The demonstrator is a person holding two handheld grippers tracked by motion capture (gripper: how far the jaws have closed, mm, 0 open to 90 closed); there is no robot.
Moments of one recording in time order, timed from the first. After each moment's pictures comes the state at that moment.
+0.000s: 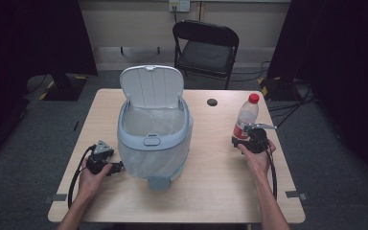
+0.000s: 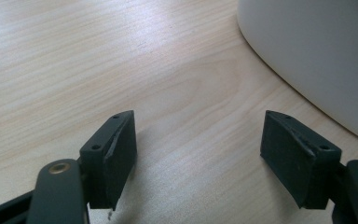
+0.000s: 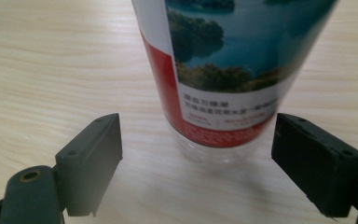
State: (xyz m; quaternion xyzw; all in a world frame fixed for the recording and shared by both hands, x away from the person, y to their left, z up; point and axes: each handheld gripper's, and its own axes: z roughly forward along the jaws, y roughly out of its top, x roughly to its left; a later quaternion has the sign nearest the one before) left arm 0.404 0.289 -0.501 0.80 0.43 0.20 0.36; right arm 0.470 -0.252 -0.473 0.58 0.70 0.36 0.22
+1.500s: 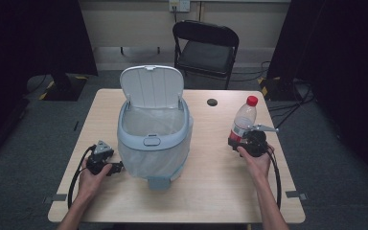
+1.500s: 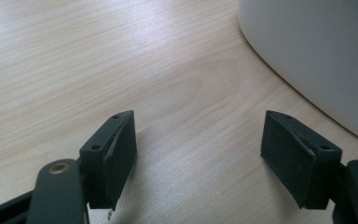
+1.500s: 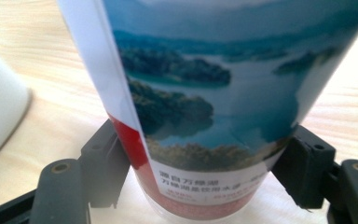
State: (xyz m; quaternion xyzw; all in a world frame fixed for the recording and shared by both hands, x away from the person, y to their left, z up) left arm 0.403 0.289 -0.502 0.80 0.44 0.20 0.36; right arm 0.446 -0.241 -0.454 0.53 0.72 0.41 0.20
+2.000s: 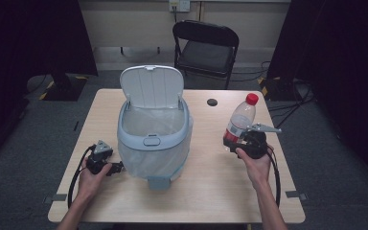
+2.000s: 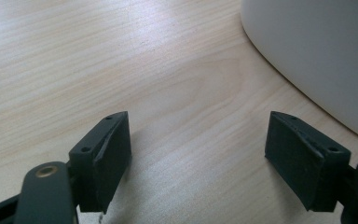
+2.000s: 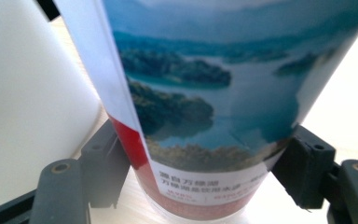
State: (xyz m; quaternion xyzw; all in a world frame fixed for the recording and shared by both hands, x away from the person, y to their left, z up) left arm 0.404 0.289 -0.502 0.80 0.44 0.20 0.36; right arm 0.422 -0.226 -0.421 0.48 0.72 0.46 0.18
